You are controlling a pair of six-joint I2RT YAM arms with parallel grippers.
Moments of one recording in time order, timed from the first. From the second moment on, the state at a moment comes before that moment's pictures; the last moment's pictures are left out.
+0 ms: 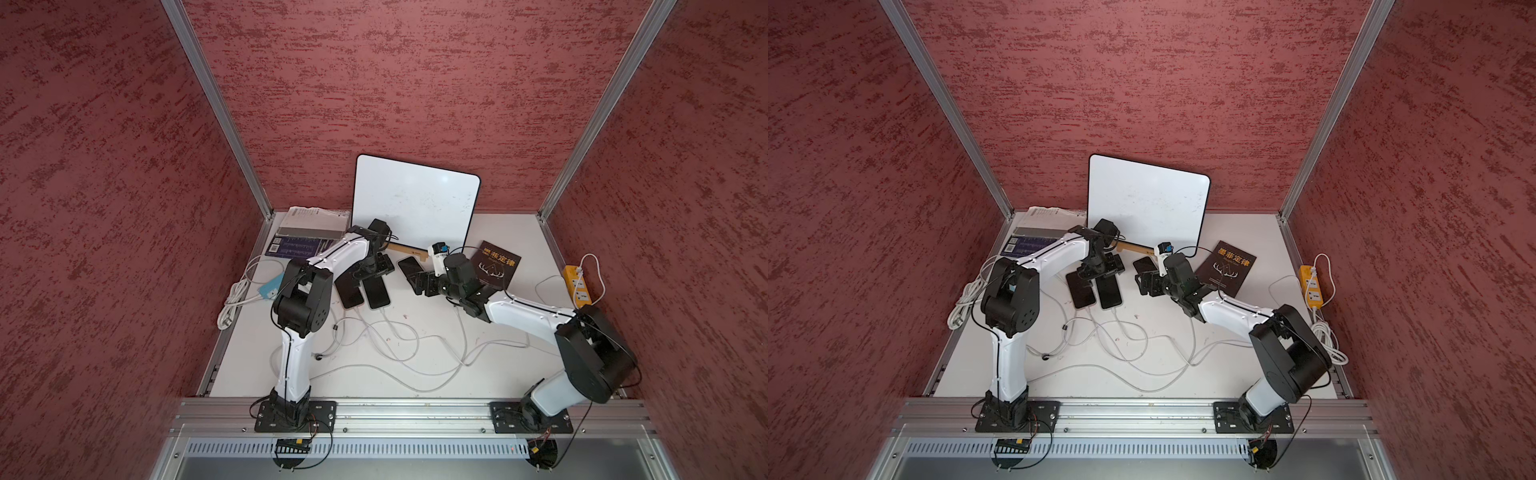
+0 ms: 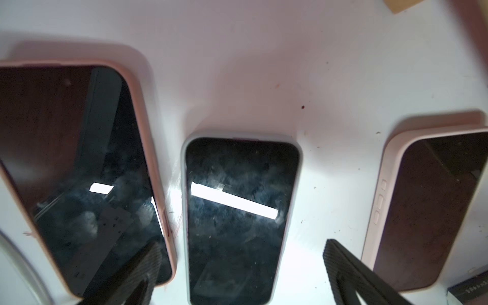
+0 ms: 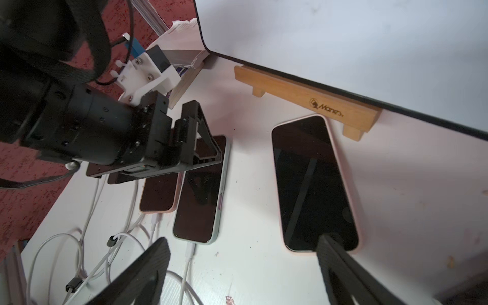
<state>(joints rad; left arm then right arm) -0.44 2.09 1.69 -1.00 -0.03 -0.85 0.60 1.58 0.88 0.13 -0.12 0.45</state>
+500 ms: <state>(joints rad) -0.44 1.65 1.32 -0.84 0.02 -0.83 0.63 1.89 1.24 -0.23 0.01 0.36</state>
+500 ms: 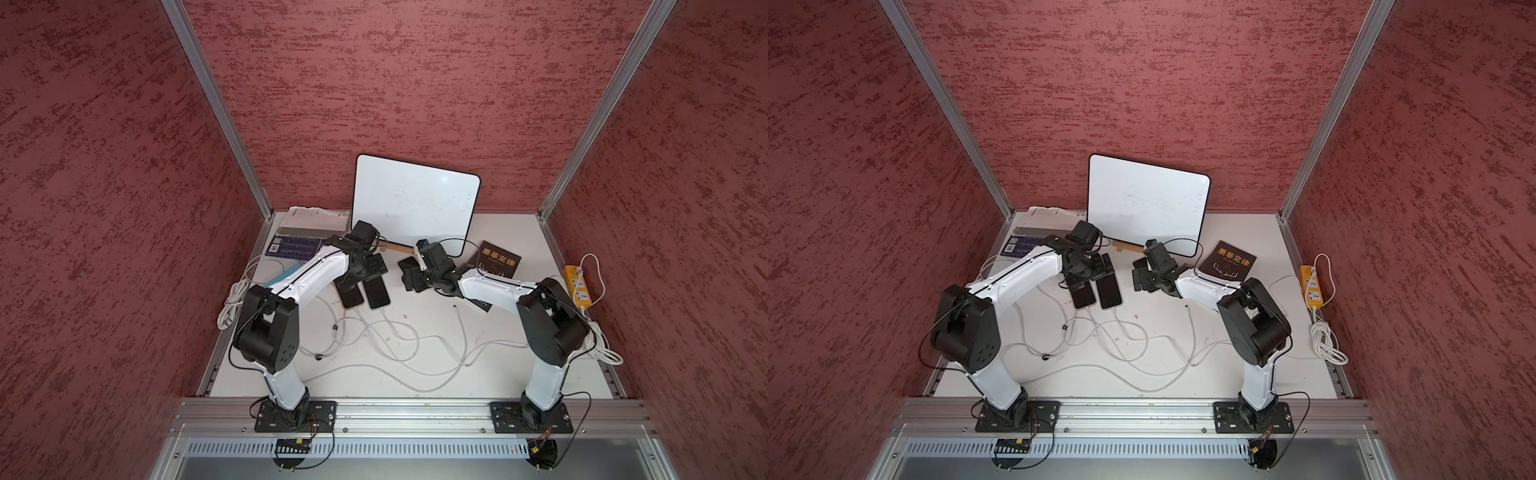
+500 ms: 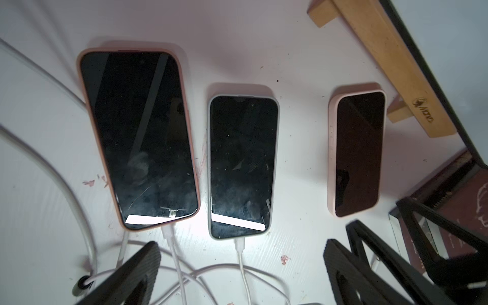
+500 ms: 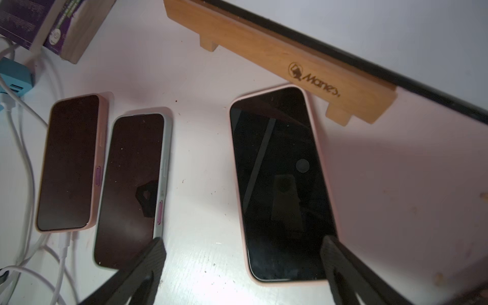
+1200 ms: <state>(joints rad) -0.44 1.53 0.97 -0.60 0.11 -0.84 0.65 2.04 1.43 -0.45 0.12 0.32</state>
